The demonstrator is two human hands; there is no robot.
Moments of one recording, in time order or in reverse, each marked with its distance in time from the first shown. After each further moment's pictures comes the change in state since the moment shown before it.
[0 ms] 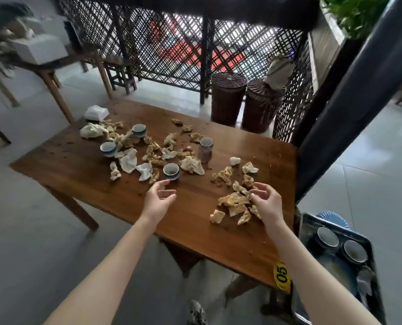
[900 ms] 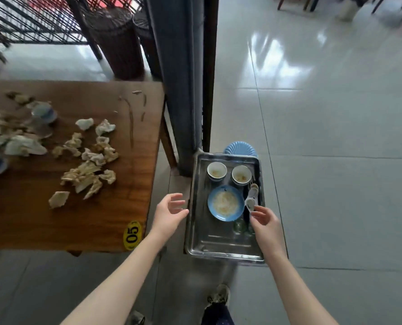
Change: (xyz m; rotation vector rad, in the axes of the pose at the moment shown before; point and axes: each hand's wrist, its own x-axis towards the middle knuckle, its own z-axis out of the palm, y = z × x) left_hand -0.158 -0.052 0.458 0.250 -0.468 -0.064; right_hand -0.061 0.274 -0.390 0.069 0.331 0.420
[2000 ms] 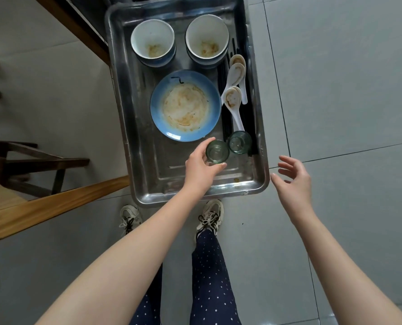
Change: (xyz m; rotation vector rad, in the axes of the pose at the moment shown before) left_hand 0.099 -0.188 0.271 0.015 -0.245 -0.152; right_hand 0.101 0.269 -0.048 -0.172 0.137 0.198
